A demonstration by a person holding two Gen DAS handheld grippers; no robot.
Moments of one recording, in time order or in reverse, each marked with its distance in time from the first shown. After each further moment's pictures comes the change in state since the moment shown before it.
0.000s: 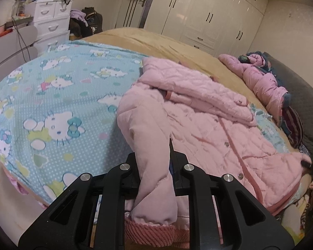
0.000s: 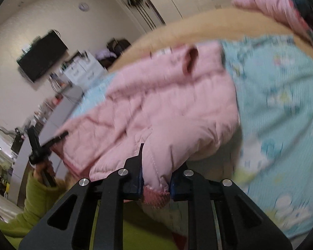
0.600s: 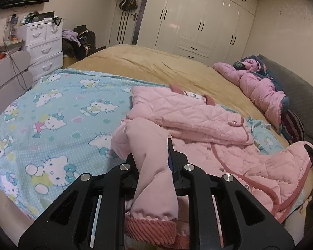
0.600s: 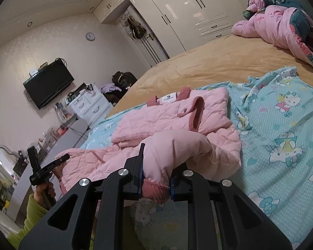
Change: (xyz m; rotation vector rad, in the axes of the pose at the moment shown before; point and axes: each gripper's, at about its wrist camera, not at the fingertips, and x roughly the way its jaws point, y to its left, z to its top) left arm 0.000 -0.030 0.066 0.070 -0.081 0.004; right arm -0.001 -0.006 0.061 0.036 -0.207 0.027
